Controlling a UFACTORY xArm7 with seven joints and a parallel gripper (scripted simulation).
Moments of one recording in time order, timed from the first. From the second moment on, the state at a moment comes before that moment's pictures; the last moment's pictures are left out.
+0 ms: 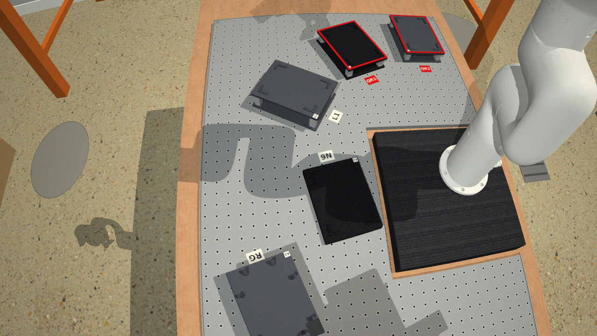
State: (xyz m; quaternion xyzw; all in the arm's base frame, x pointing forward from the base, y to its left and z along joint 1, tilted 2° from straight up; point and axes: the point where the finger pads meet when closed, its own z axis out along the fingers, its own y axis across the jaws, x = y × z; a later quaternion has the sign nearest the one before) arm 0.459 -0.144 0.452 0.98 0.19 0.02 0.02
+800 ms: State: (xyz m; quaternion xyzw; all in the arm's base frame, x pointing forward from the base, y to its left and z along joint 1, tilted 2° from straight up) arm 0.487 -0.082 0.398 0.92 0.38 0.01 0.02
